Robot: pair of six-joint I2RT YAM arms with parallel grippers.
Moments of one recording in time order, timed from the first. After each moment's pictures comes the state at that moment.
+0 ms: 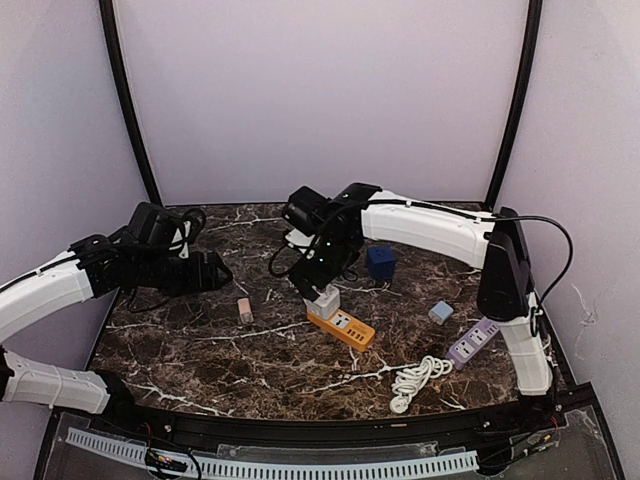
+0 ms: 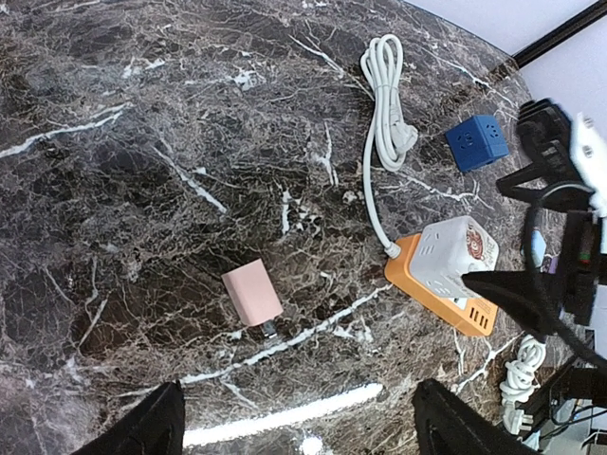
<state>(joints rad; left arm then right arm) -0.62 1.06 0.88 -0.63 -0.02 -0.63 0.99 2.23 2.10 -1.10 0.15 0.09</state>
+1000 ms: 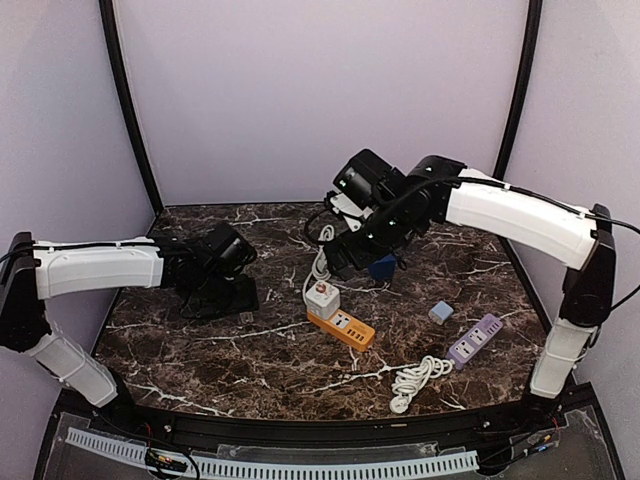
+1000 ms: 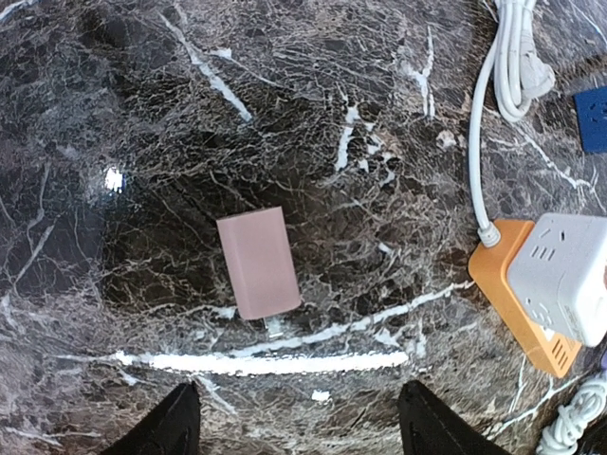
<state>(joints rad) -0.78 1.46 0.99 -0.68 -0.15 -0.92 0.99 1.79 1.79 -1.05 0.18 0.26</state>
